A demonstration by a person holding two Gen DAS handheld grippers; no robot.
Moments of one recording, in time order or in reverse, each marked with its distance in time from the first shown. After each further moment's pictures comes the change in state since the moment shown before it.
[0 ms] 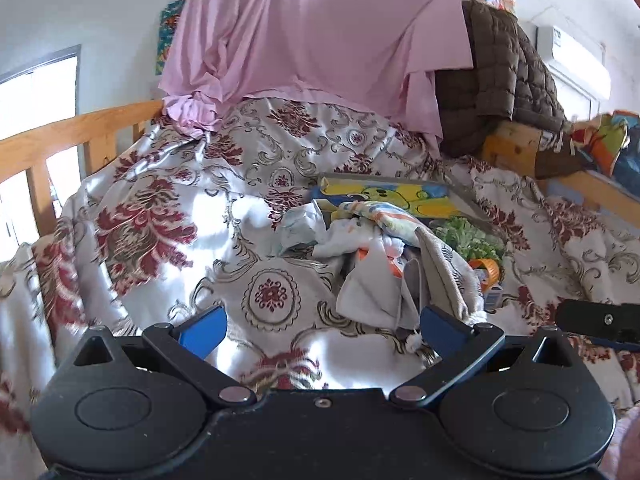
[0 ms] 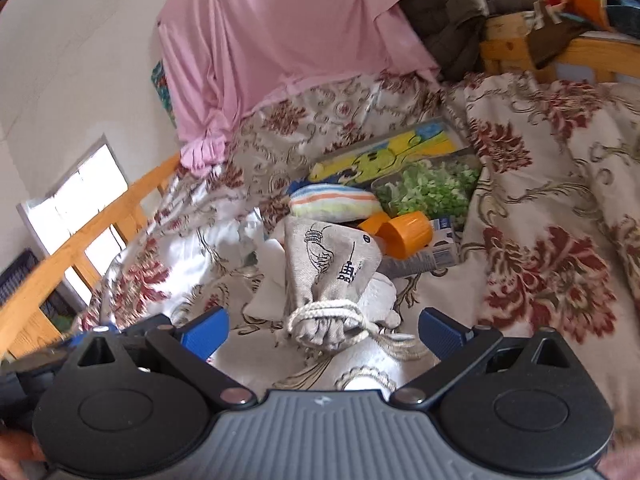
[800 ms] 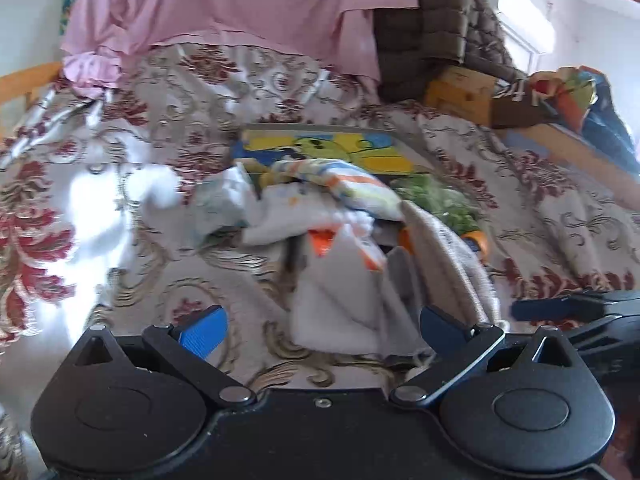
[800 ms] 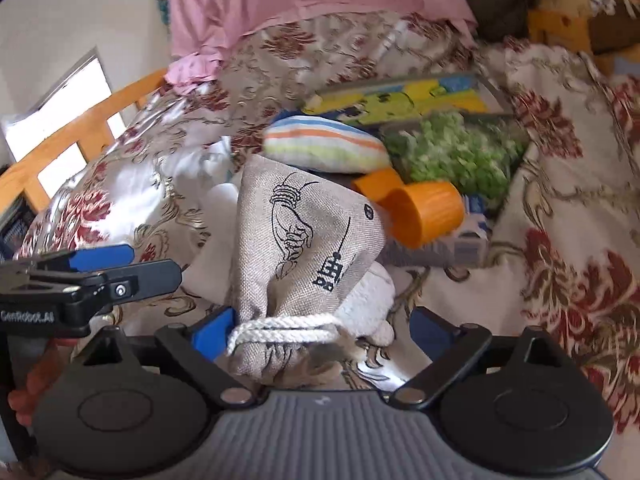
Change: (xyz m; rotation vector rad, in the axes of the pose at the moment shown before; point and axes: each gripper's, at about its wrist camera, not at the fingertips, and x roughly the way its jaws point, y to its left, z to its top) left arm 0.122 0.010 0.024 0.057 0.156 -0.277; right arm 0.103 -0.008 0.011 -0.122 0.189 -0.057
